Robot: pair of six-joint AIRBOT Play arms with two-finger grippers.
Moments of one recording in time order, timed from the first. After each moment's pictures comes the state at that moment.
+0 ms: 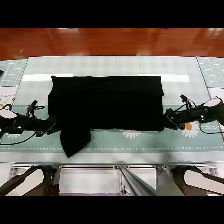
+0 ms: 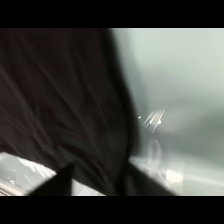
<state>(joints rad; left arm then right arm) 0.34 -1.13 0.50 0.93 -1.11 -1.33 -0.28 -1.35 0.69 -0.88 1.20 1.31</state>
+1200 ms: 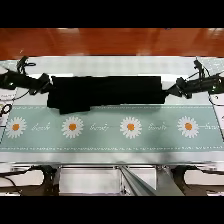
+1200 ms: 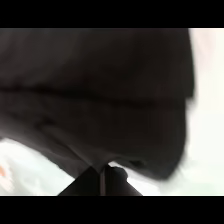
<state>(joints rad) 0.24 -1.52 1.26 0.94 -1.14 -1.42 -0.31 -1.53 1.19 -0.74 1.24 1.24</state>
